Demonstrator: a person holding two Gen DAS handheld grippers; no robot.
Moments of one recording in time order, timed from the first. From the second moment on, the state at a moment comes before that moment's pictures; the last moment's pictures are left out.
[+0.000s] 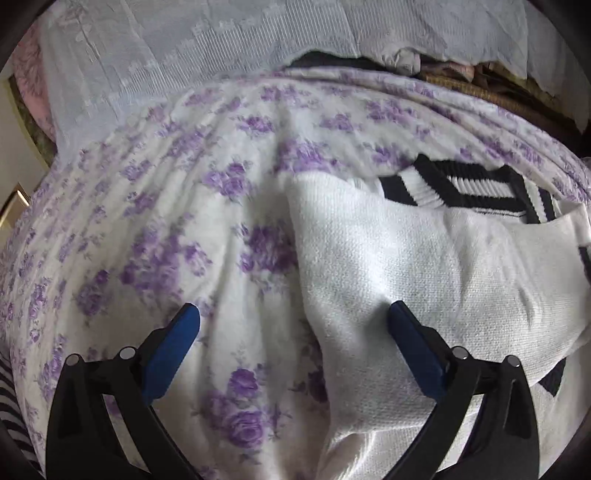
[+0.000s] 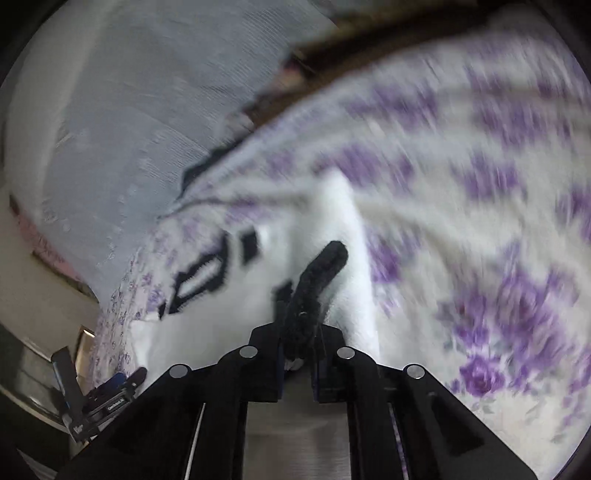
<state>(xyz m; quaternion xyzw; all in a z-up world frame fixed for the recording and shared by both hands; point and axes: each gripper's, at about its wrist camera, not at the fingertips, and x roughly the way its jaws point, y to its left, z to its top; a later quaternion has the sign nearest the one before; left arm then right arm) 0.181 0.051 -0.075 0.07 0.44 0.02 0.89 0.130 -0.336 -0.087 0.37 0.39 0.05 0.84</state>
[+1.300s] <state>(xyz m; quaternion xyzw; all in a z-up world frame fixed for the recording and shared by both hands) 0.115 -0.002 -0.078 0.13 0.43 -0.07 0.89 0.077 -0.239 -0.050 0.07 0.40 0.06 0.91</state>
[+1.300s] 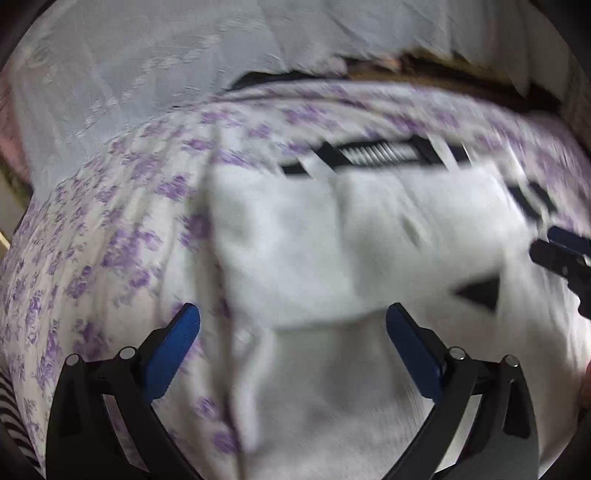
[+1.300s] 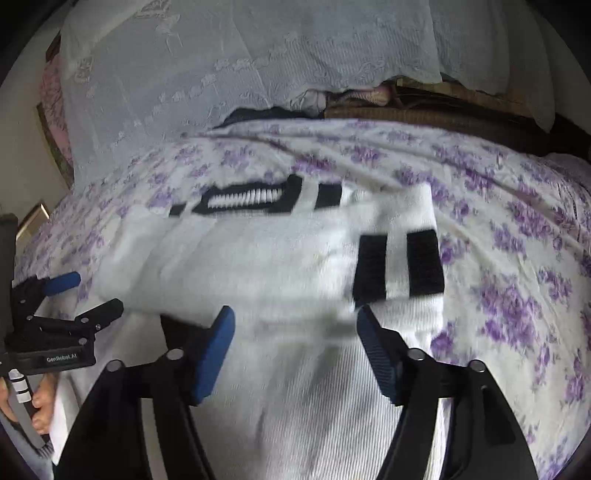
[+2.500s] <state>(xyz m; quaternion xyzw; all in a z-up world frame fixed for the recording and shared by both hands) -0.073 0.056 -0.086 -0.04 0.48 -0.35 0.81 -0.158 -0.328 -0.081 0.35 0.36 0.18 0.85</state>
